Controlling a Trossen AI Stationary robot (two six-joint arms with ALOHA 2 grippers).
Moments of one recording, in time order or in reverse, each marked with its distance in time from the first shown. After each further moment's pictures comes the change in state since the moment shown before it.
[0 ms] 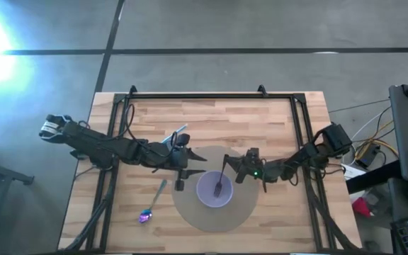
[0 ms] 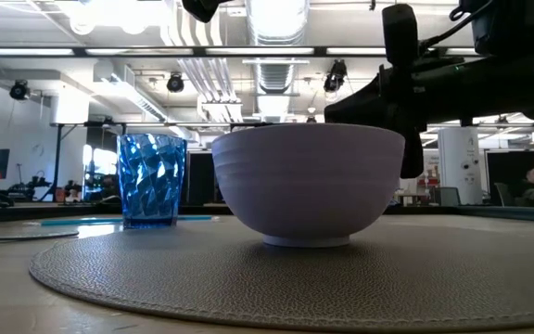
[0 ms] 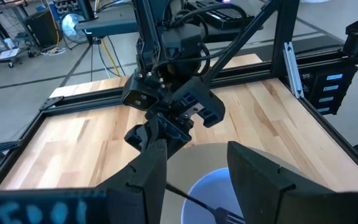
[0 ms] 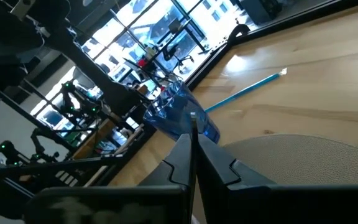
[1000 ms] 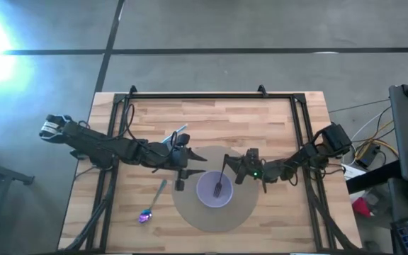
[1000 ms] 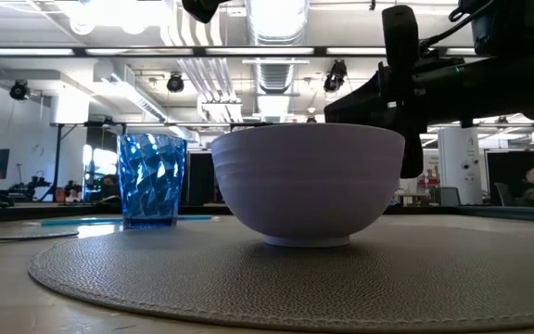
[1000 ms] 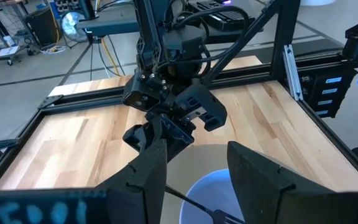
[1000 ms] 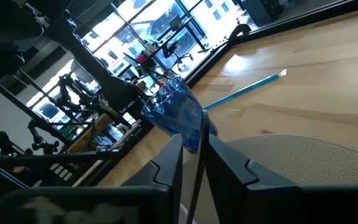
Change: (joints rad) left arm 0.000 0.000 0.001 0.002 0.000 -0.016; right arm 0.000 0.003 0.001 -0.007 -0.008 -0.037
